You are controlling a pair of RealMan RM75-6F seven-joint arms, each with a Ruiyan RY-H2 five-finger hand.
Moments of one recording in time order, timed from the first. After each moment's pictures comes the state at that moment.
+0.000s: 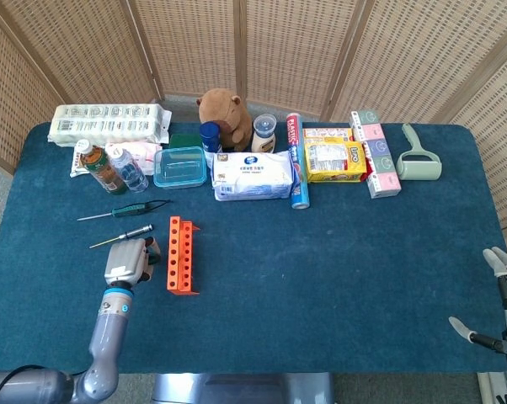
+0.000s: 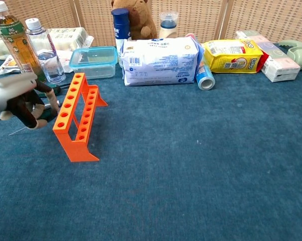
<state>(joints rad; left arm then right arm) -0.60 -1.59 -0.20 -1.85 0.64 1.38 0.71 -0.07 -0.89 0.05 -1.98 -1.55 1.62 0.09</state>
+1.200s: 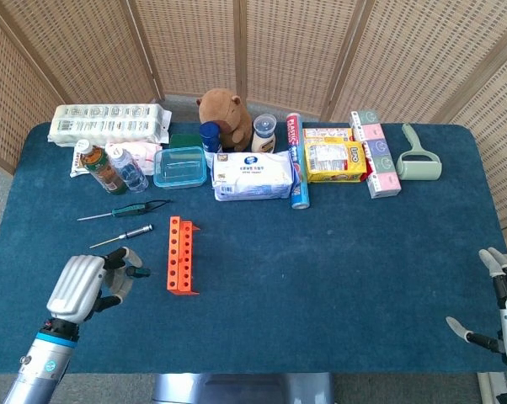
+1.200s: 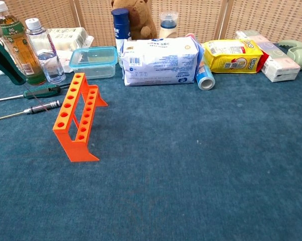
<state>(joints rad) -0.35 -1.12 0.00 -2.36 1.33 1.44 0.39 -0.07 -0.90 0.05 -1.98 -1.54 1.61 0.06</state>
